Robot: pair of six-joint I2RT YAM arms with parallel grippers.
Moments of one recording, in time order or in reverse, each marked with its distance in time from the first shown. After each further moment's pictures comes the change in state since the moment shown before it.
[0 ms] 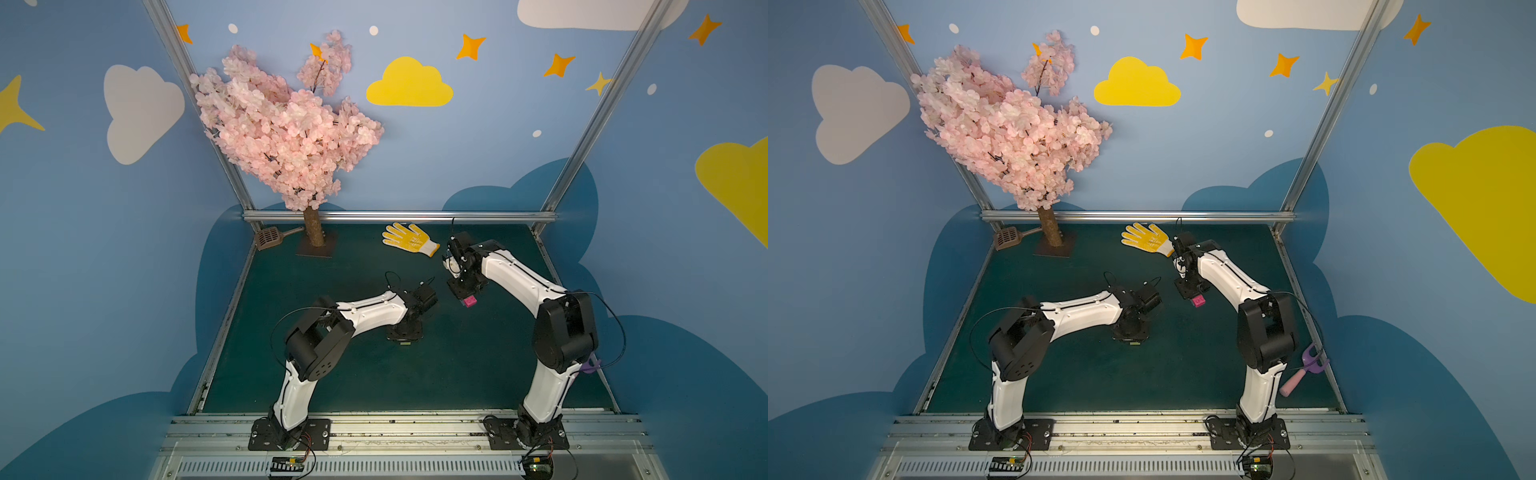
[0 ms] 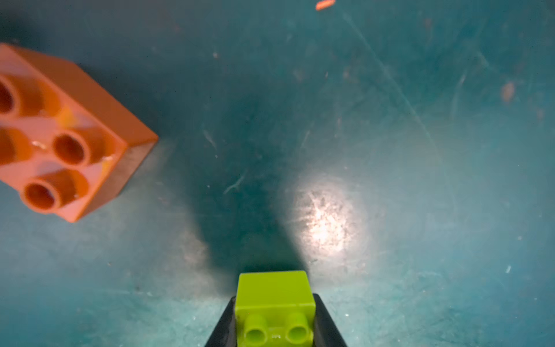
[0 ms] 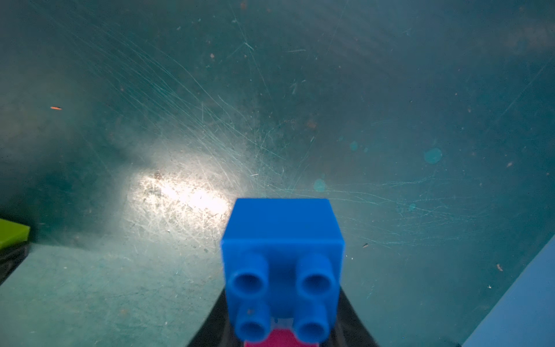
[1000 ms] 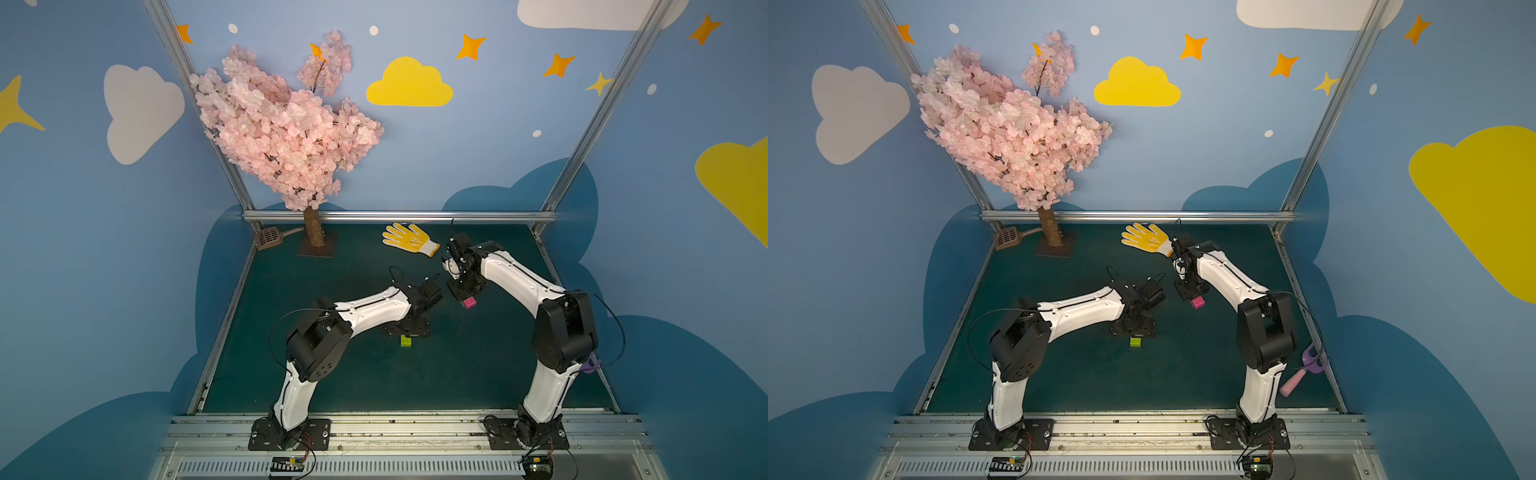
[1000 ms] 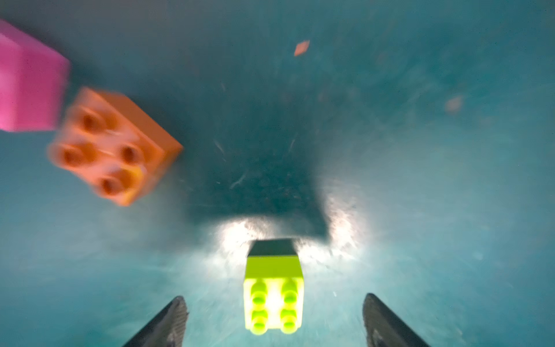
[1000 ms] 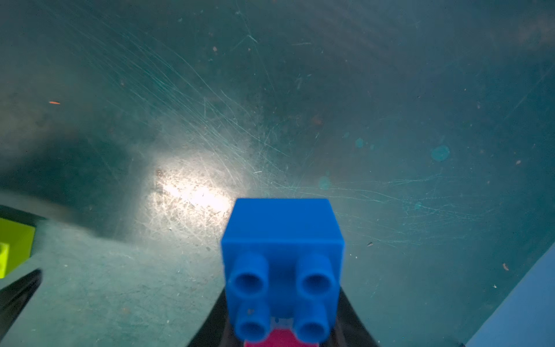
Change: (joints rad) left arm -0.002 -0.030 0.119 -0.131 -0.074 0.023; right arm 0.010 -0.002 -0.009 0.000 -0.009 -0.003
